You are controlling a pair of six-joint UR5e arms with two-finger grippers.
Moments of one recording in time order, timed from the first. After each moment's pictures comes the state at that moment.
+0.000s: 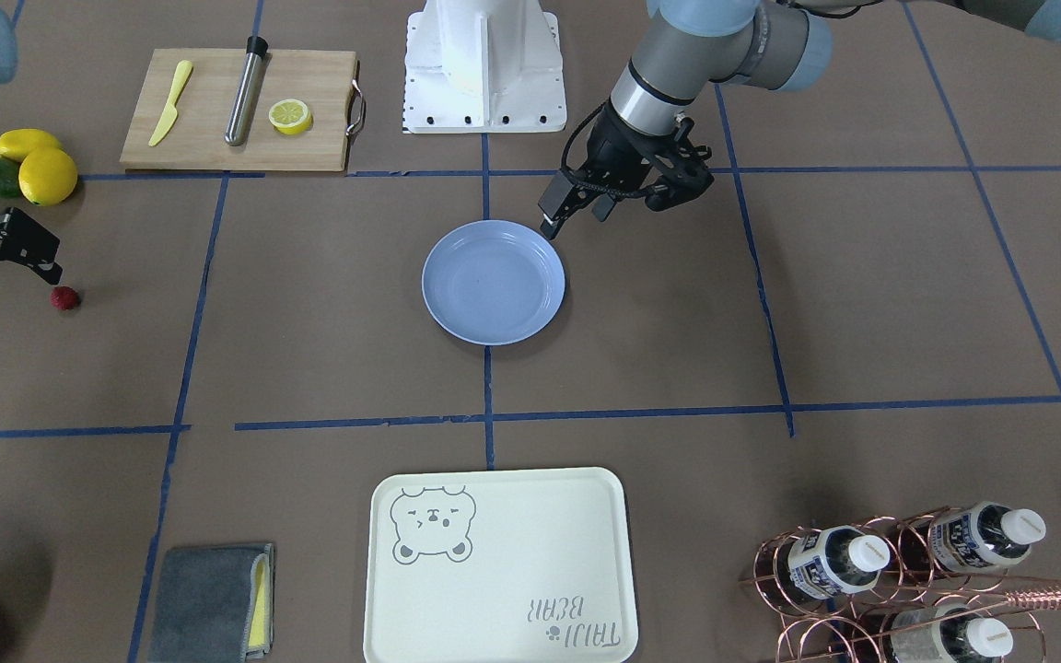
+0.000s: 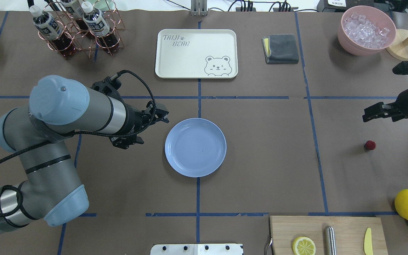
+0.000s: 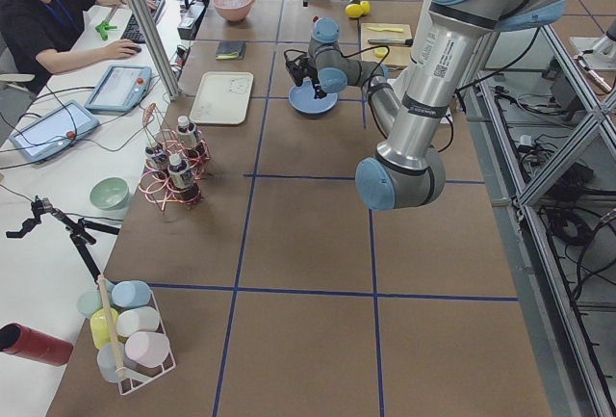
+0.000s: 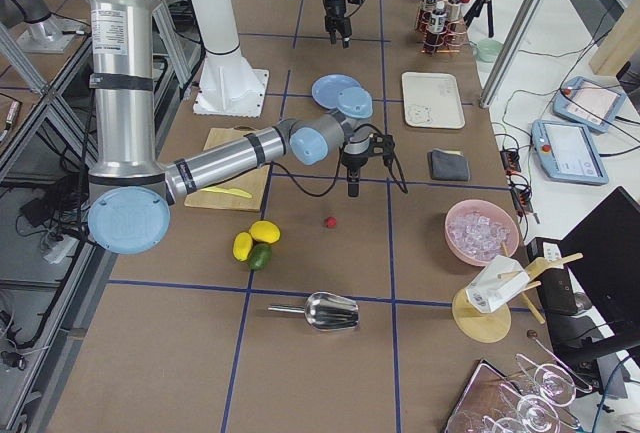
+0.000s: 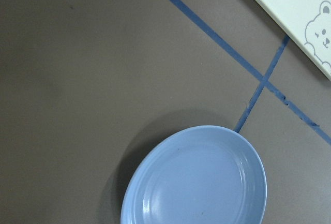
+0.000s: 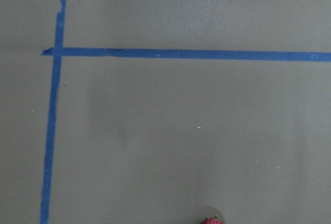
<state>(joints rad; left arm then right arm) -0.57 -2.03 -1.92 -1.89 -1.90 -1.89 1.00 -1.65 1.84 -1.18 2.17 0.76</state>
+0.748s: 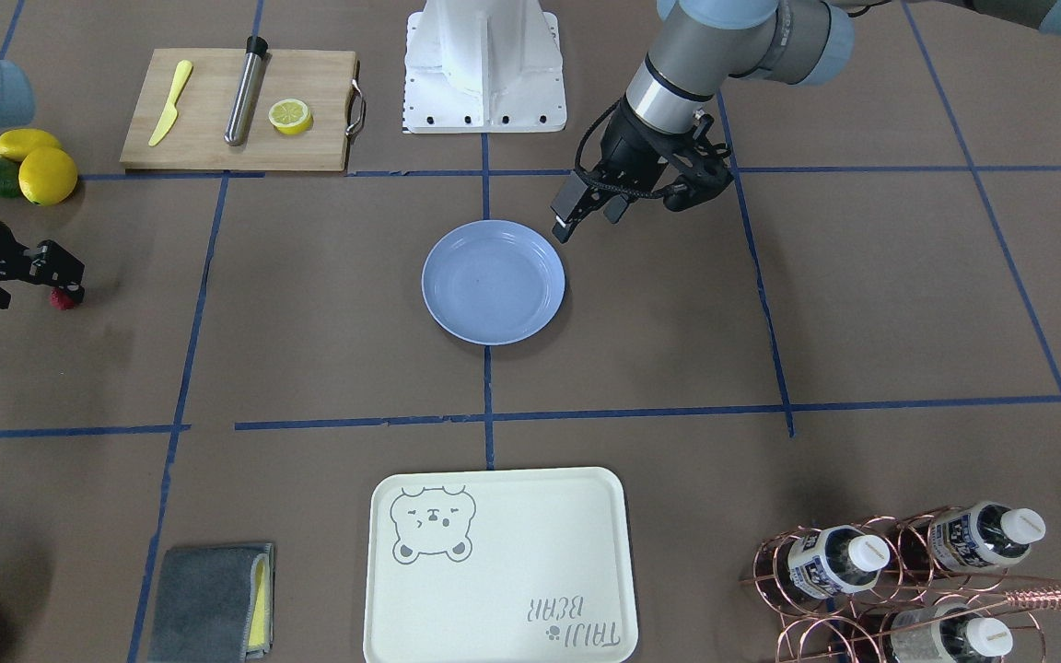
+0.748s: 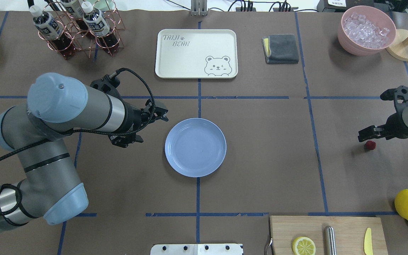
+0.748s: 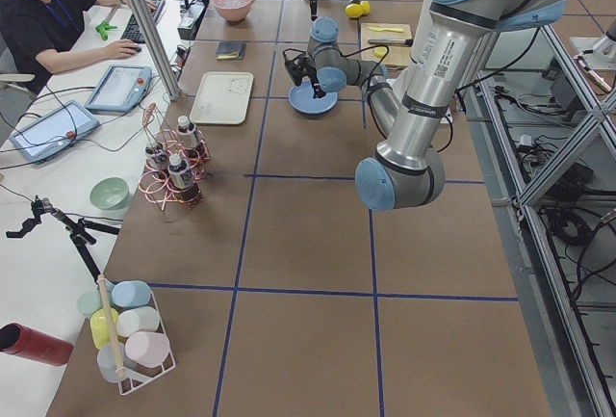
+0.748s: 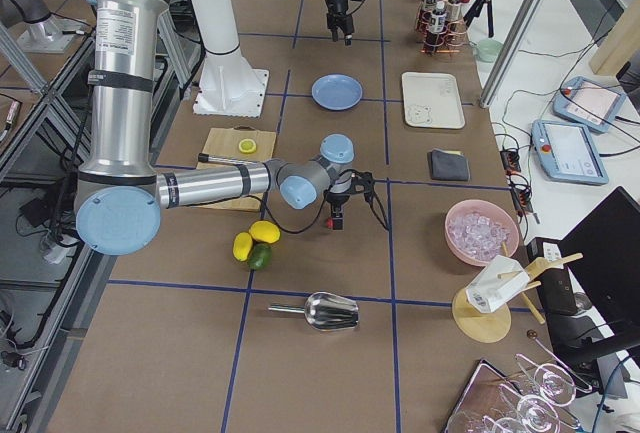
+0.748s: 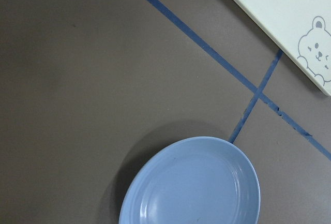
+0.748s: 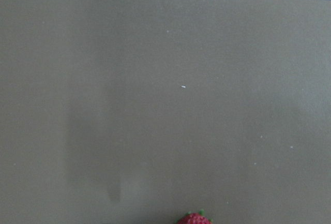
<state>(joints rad) -0.57 -2.03 -1.92 -1.89 -1.90 -1.89 0.90 -1.68 1.73 -1.06 2.13 0.77</state>
